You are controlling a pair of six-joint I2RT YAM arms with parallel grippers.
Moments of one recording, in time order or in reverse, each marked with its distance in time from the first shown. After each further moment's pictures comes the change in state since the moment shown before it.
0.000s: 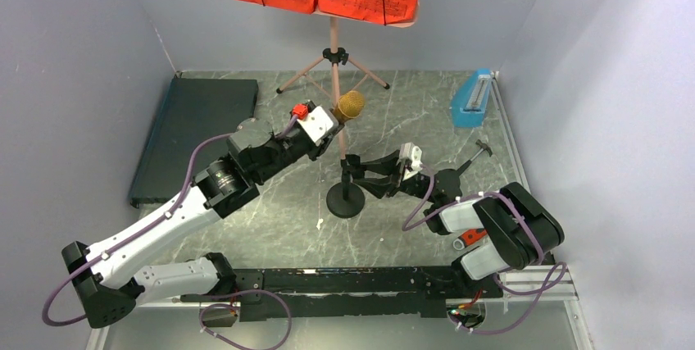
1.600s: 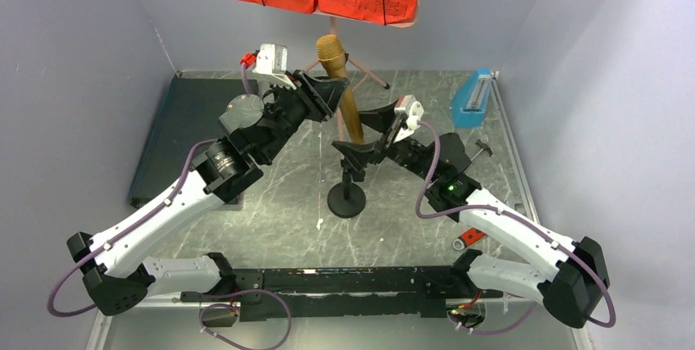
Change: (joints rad) left arm 0.003 0.107 0.229 0.049 -0.256 -0.784; right arm 0.233 -0.437 0.514 -0.949 0.425 -0.068
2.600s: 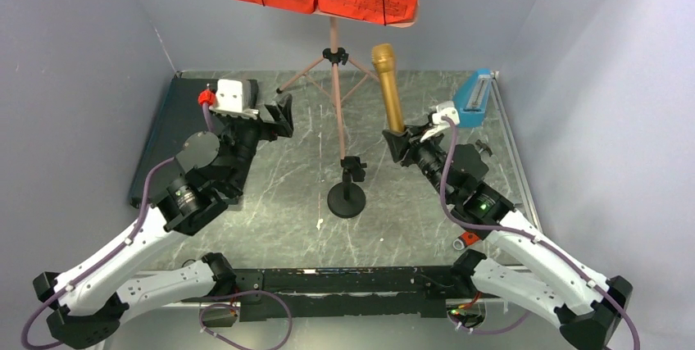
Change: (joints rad) left arm 0.000 -0.272 -0.203 -0.055 -0.354 0.412; right arm 0.020 -0.232 0.003 -0.477 0.547 0.021
